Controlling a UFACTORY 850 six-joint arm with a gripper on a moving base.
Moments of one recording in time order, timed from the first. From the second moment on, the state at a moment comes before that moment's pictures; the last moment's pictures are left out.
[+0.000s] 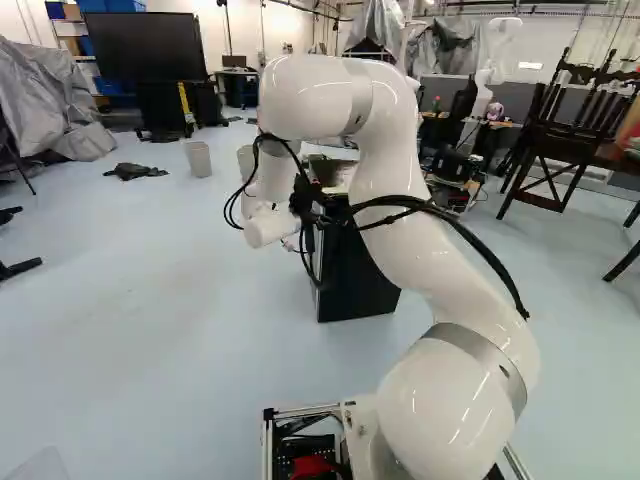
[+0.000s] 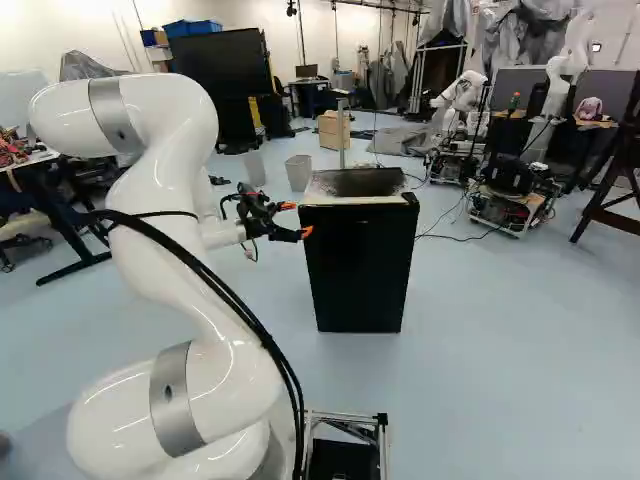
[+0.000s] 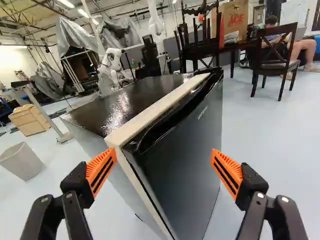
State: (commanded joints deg) arm 28.8 -42.9 -57.7 80.0 77.9 -3.3
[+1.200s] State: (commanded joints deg) arm 28.4 -43.0 -57.9 80.0 77.9 -11.4
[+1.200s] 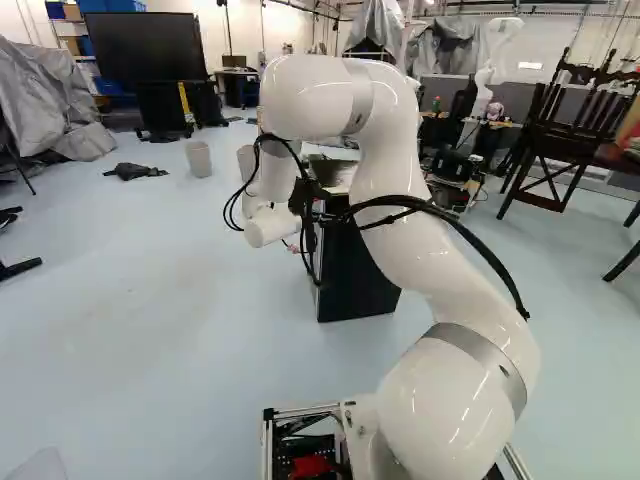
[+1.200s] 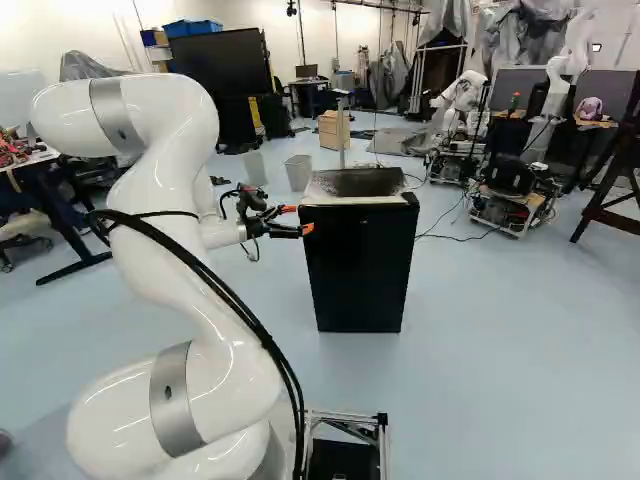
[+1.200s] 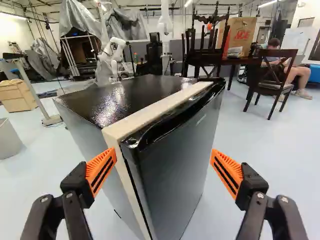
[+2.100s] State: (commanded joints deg) arm 26.5 -43.4 -58.6 80.0 77.9 -11.4
